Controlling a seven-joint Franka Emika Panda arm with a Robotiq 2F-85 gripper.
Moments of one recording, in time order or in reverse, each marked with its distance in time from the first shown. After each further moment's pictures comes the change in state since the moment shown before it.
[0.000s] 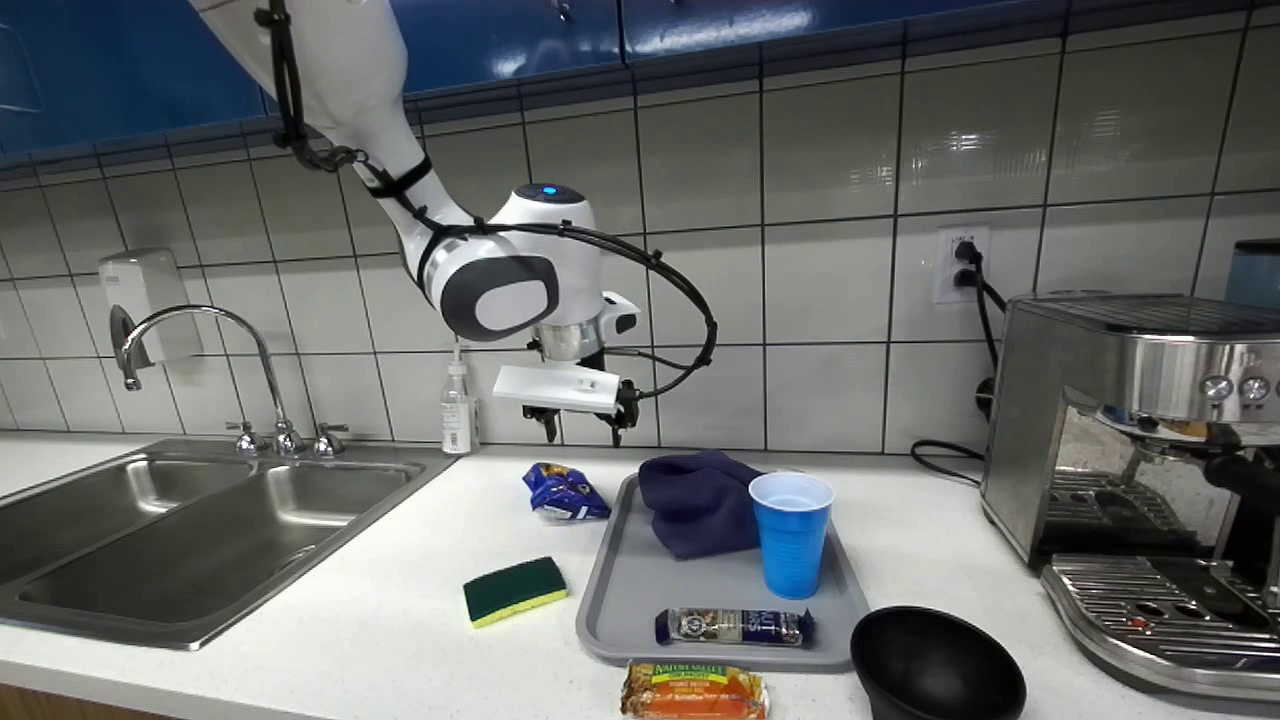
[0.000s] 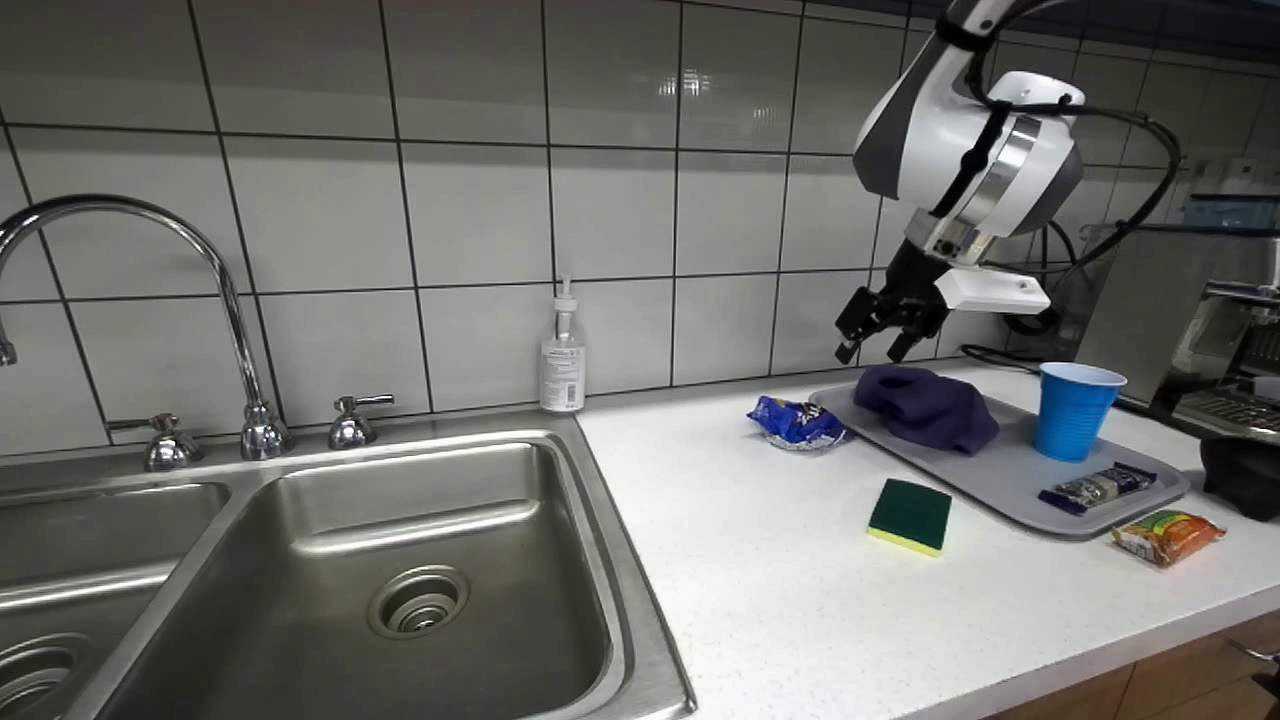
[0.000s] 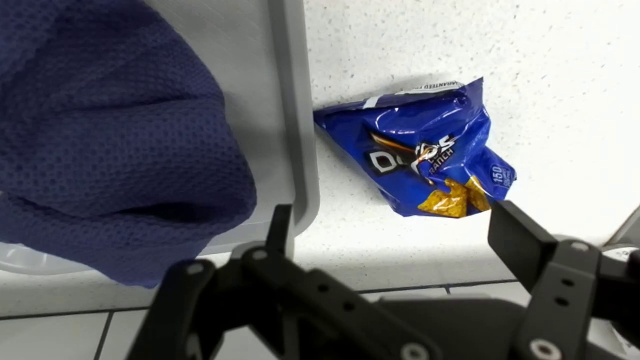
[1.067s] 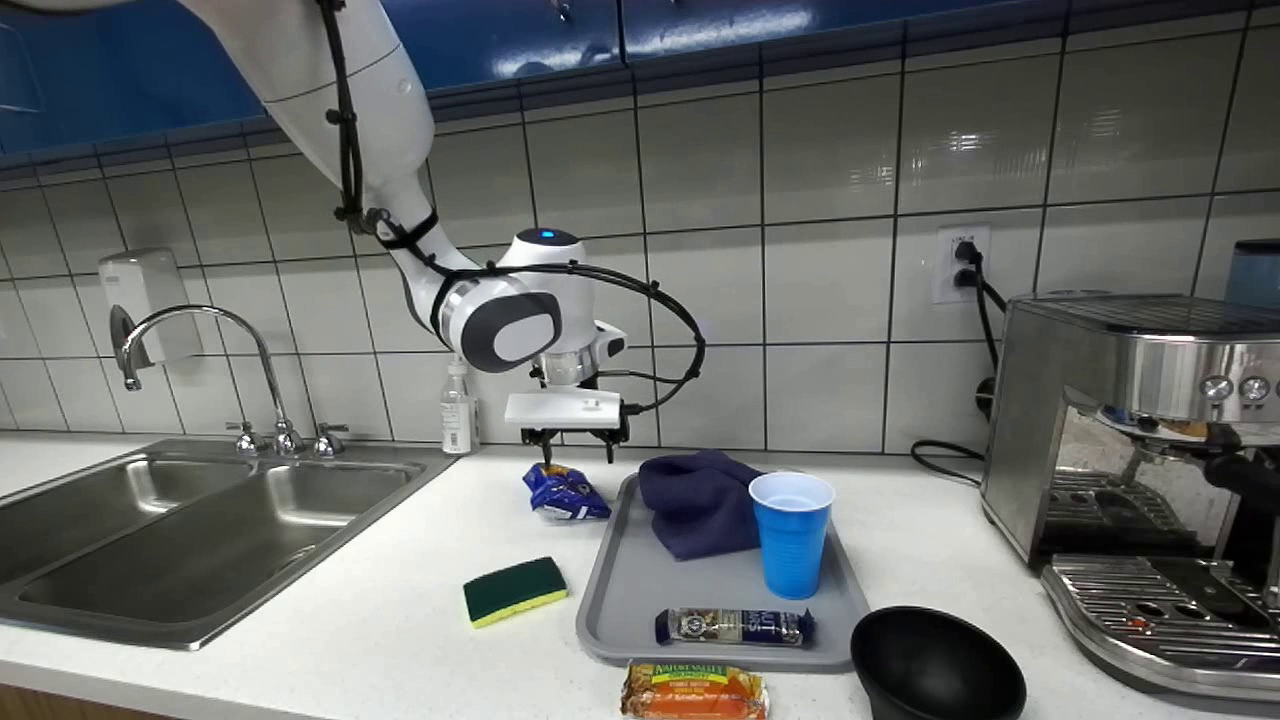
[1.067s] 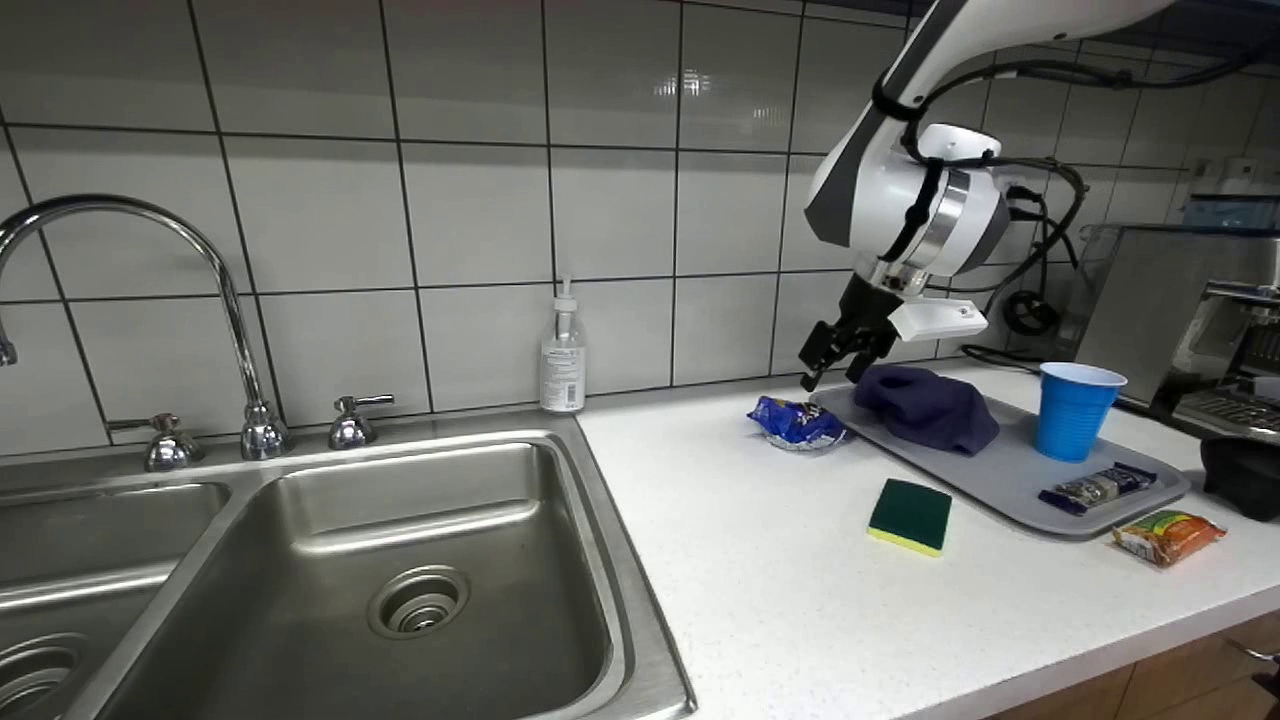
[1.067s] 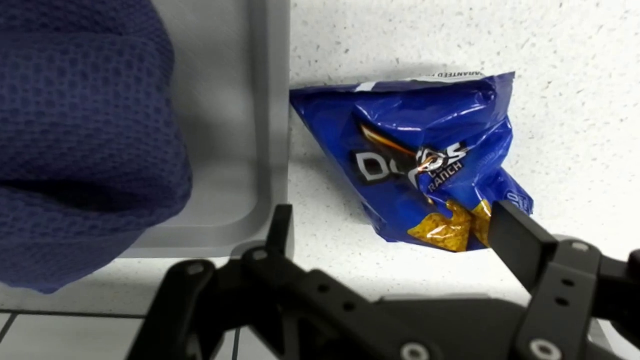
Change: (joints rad) arm 0.040 0.177 0.004 0.158 -0.102 0.000 -0.002
